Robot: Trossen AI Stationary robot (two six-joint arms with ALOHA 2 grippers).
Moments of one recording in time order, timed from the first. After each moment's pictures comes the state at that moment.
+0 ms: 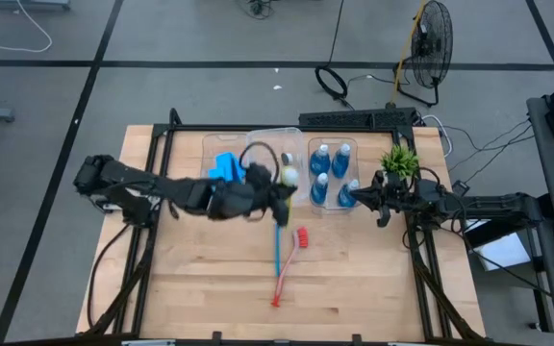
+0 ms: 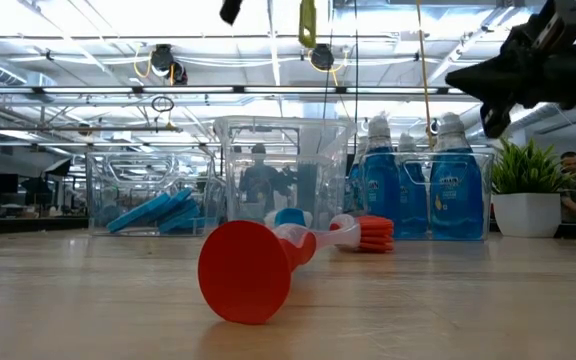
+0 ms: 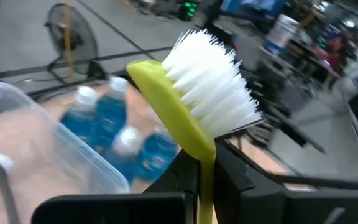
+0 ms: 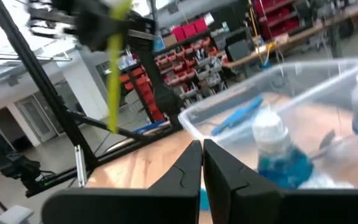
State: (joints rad) left arm -0.20 1.57 1.36 -0.10 -0.58 -0.66; right arm -0.06 0.26 0.03 0.32 0.05 0.43
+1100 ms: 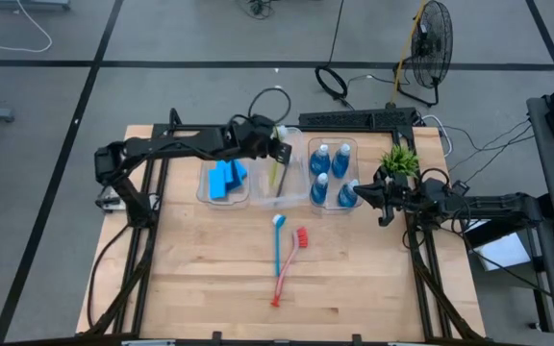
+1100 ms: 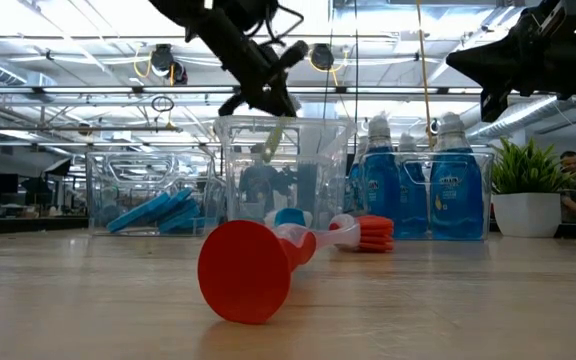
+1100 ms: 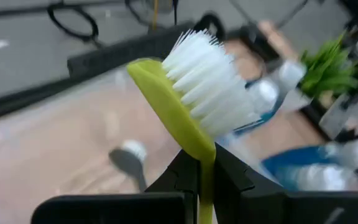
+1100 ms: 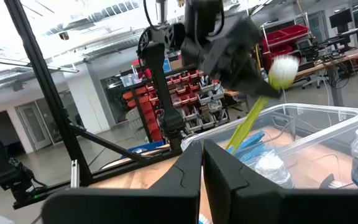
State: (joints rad) left arm 0.33 1.69 1.36 -0.31 -0.19 -0.66; right arm -0.06 0.26 0.03 0.44 0.06 0.32
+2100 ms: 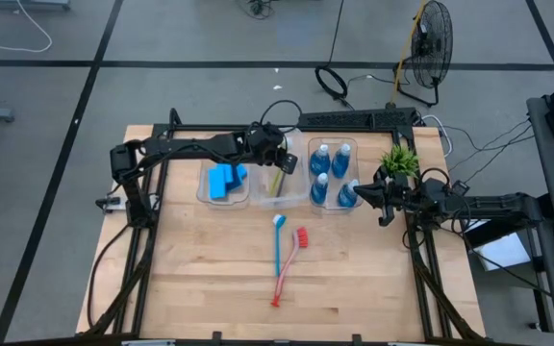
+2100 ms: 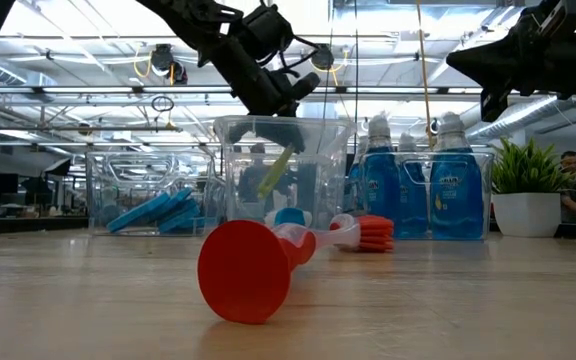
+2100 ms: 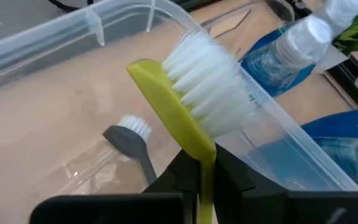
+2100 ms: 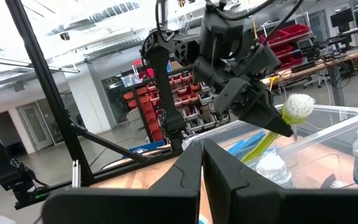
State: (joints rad) left arm 0.33 1.81 1.36 -0.29 -0.13 -0.61; right arm -0.06 0.26 0.03 0.44 0.06 0.32
